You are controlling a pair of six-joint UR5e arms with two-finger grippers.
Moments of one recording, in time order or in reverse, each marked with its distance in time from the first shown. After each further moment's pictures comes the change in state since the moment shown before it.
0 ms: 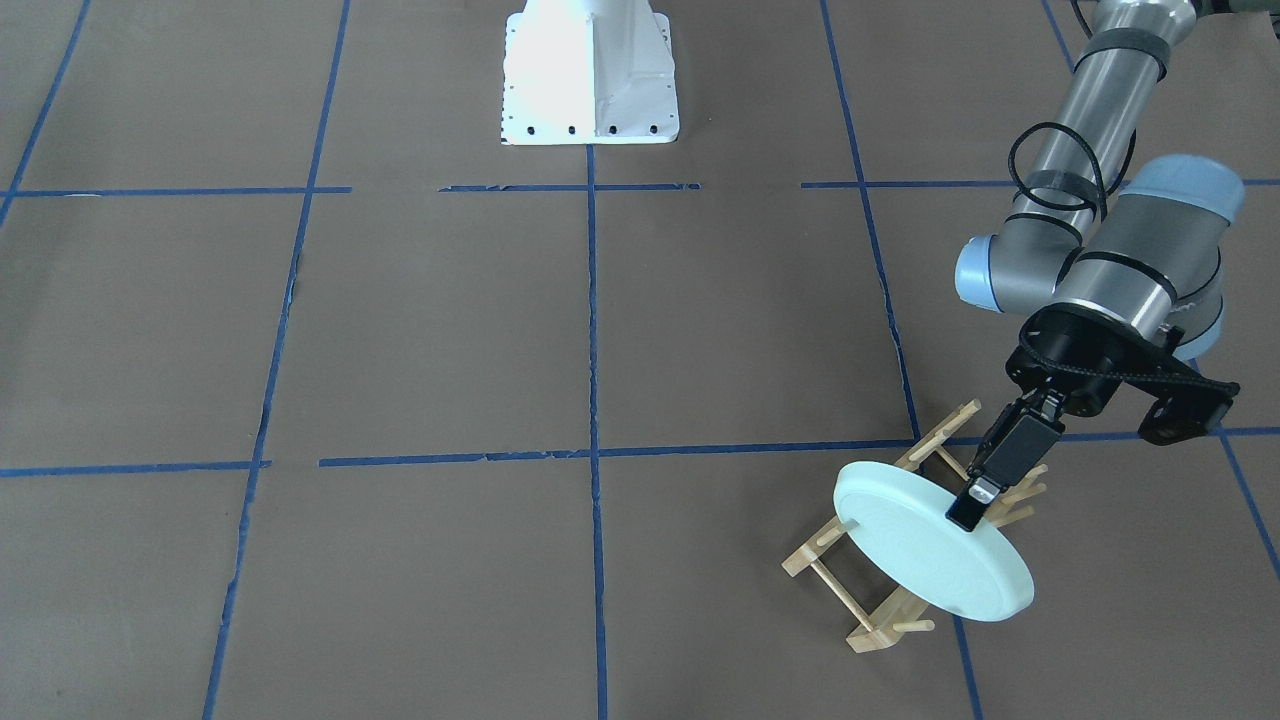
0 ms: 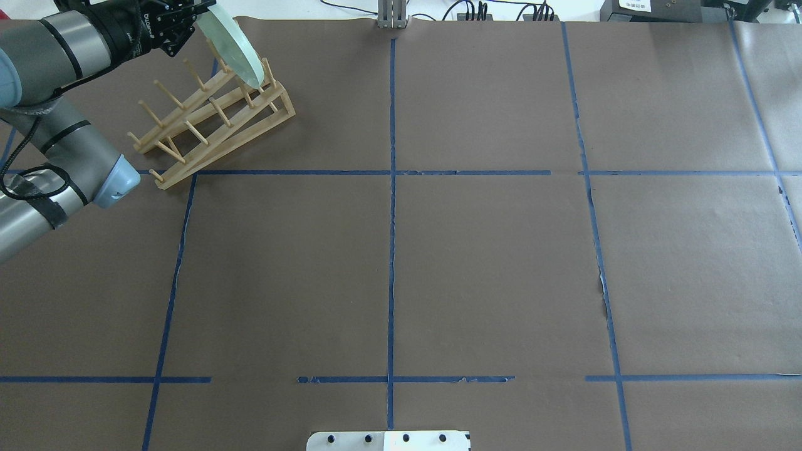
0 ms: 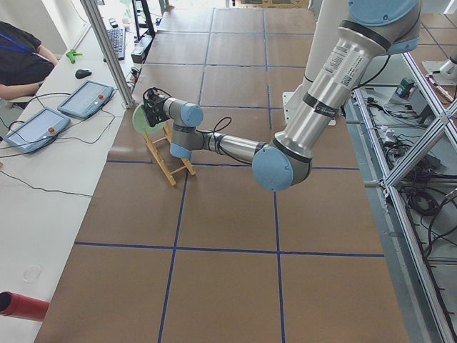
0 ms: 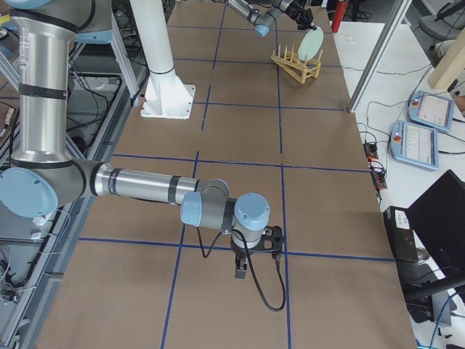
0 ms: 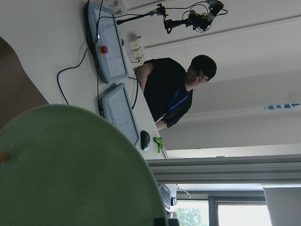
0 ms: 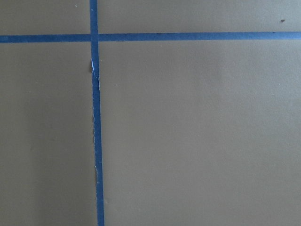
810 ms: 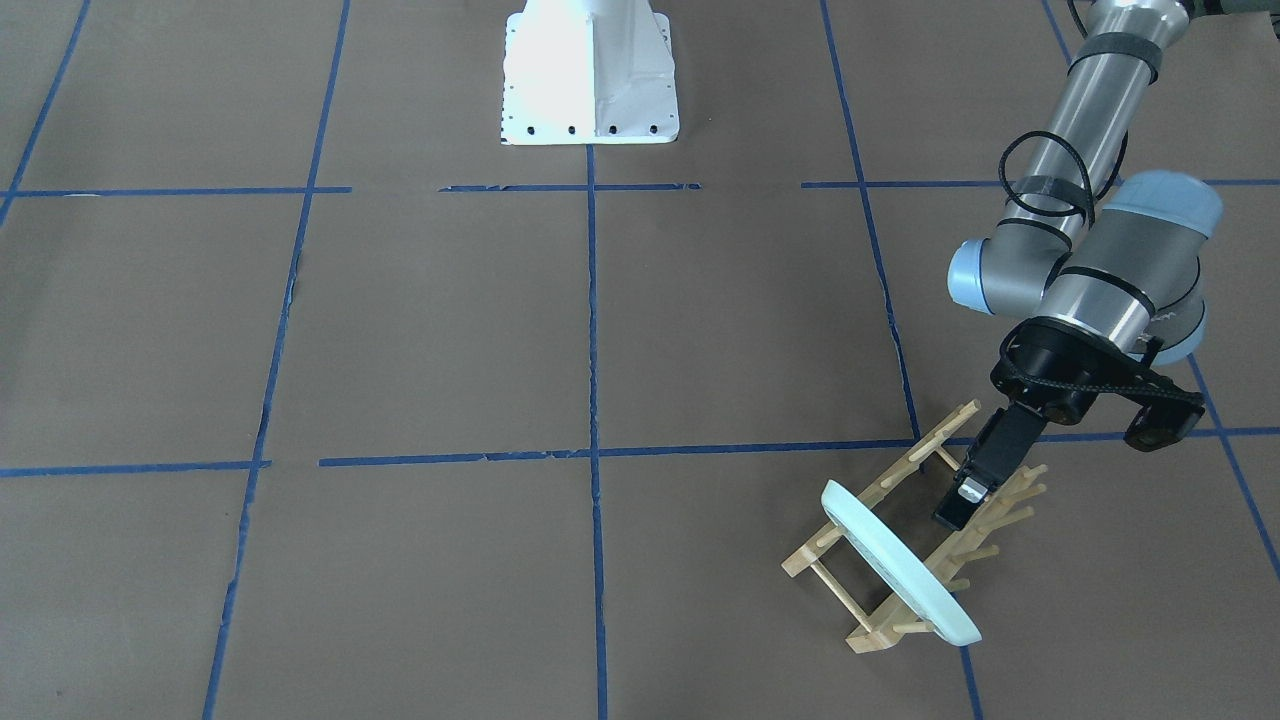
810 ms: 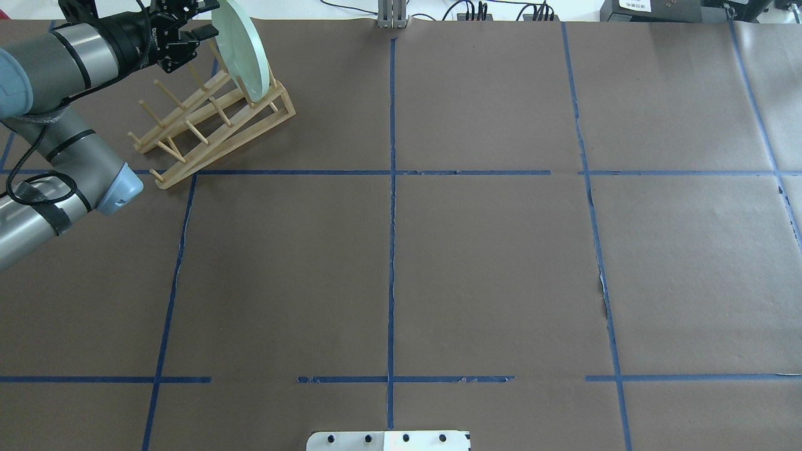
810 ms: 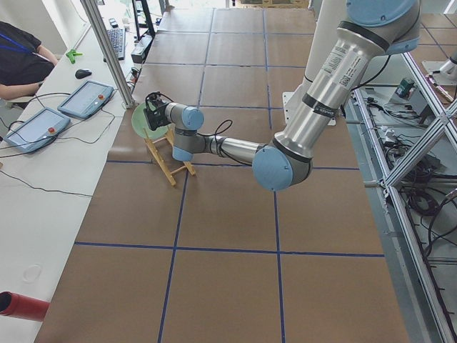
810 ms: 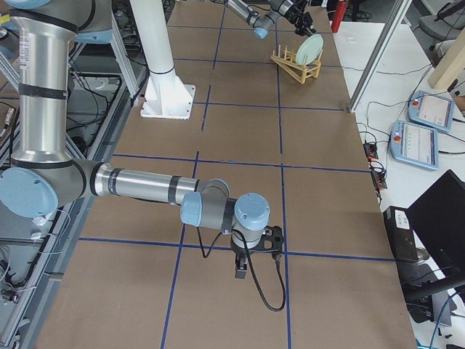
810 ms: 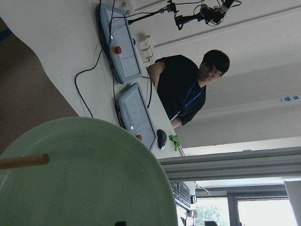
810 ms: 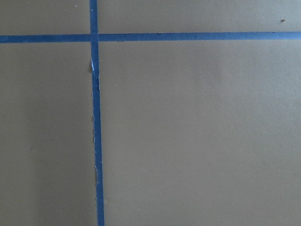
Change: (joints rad) left arm 0.018 0.002 0.027 0.009 -0.001 0.104; right arm 0.000 0.000 0.000 0.000 0.000 0.001
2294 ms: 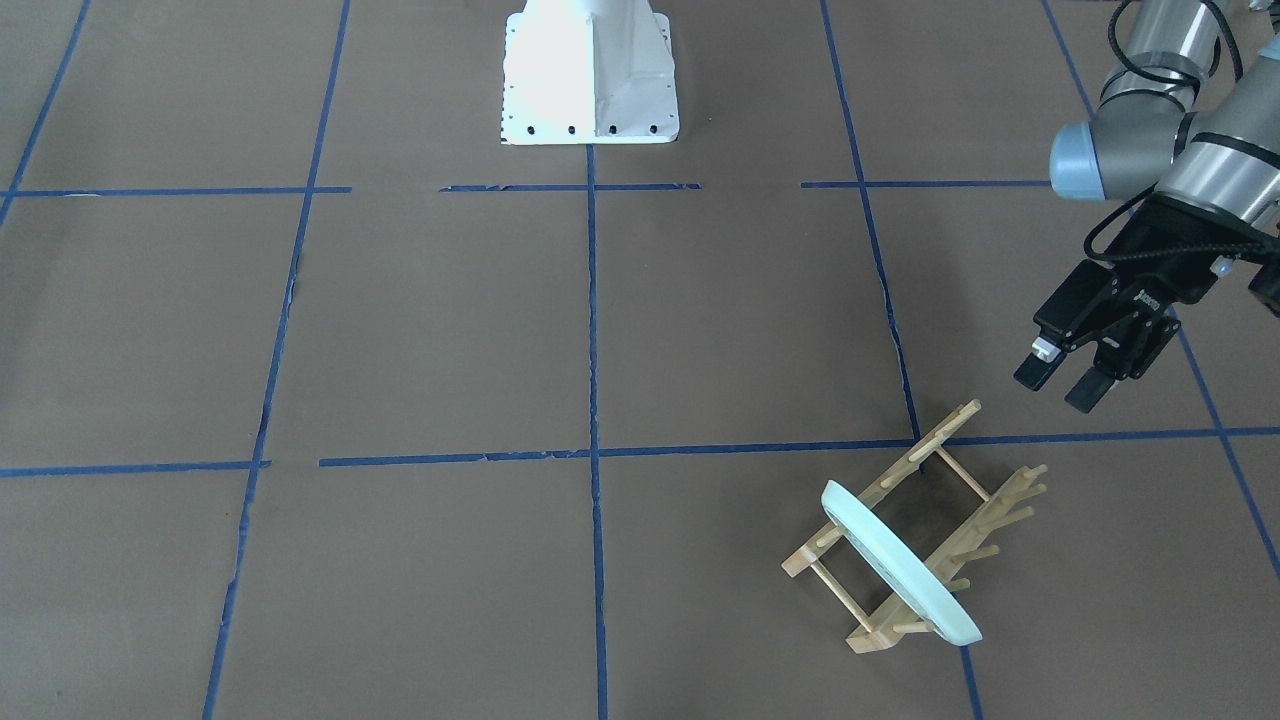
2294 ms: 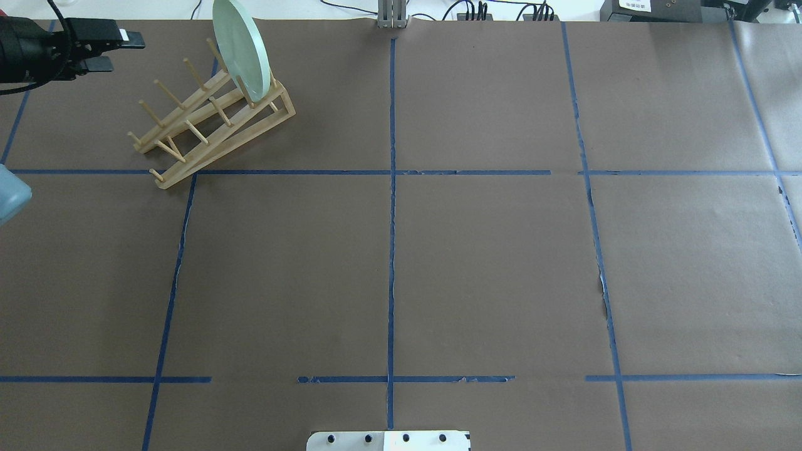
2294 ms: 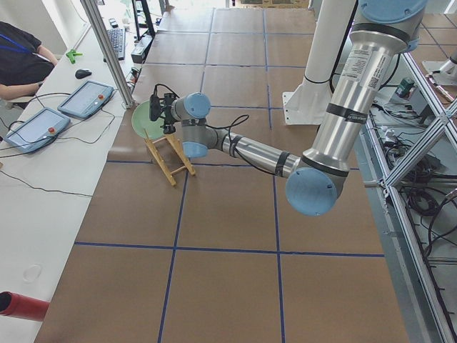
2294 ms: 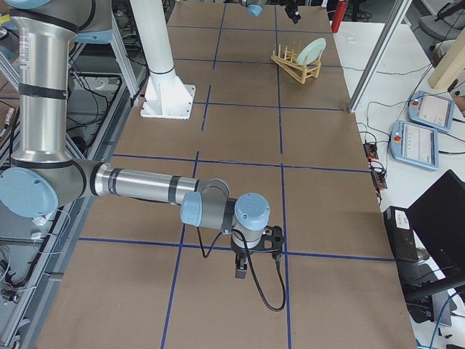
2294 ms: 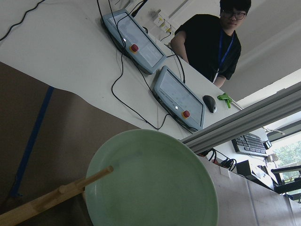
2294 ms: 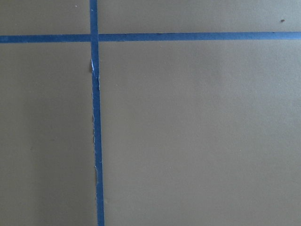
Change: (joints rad) left arm -0.144 0.312 -0.526 0.575 -0.329 0.665; right arm 0.000 0.000 0.000 0.000 0.000 0.000
